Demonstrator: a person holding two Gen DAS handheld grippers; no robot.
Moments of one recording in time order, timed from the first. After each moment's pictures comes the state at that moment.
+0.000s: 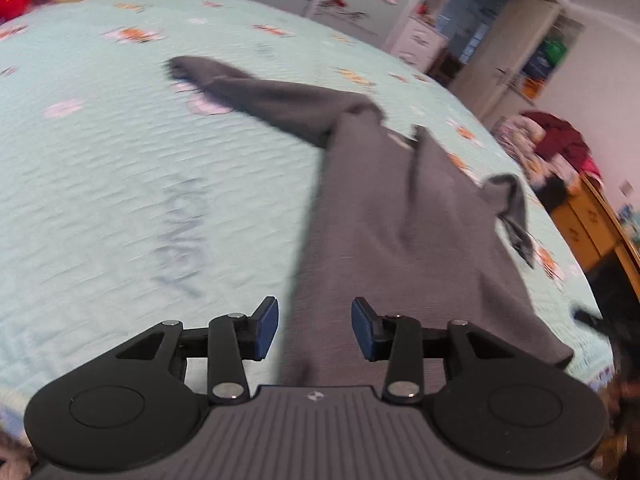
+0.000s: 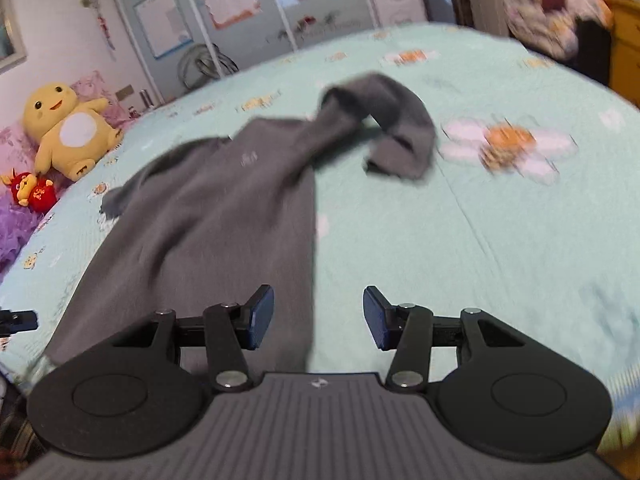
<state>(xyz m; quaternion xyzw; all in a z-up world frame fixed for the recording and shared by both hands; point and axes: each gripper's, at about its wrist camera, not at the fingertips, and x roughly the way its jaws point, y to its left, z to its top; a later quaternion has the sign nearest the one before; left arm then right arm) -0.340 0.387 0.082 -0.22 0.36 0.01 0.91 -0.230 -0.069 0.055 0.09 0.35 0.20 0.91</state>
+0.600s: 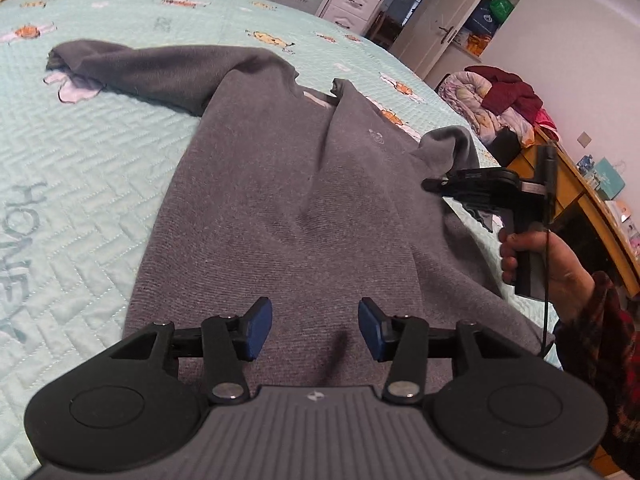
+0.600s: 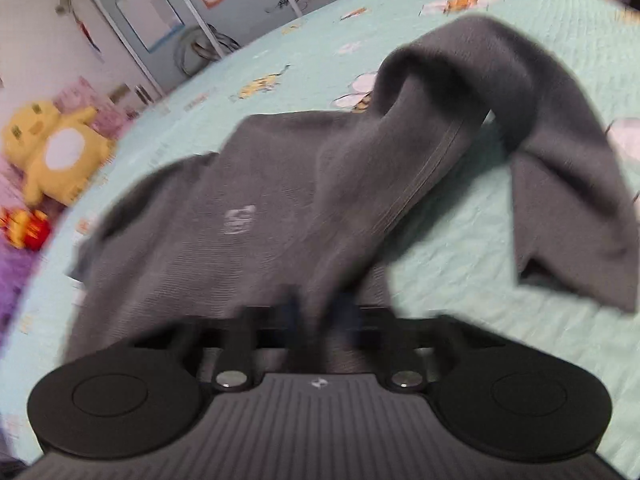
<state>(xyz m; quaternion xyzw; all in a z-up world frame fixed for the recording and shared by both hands) -0.272 0.325 0.055 -0.21 0.38 -0.08 0.90 -0.027 0.025 0.013 0.13 0.39 0.22 0.88</state>
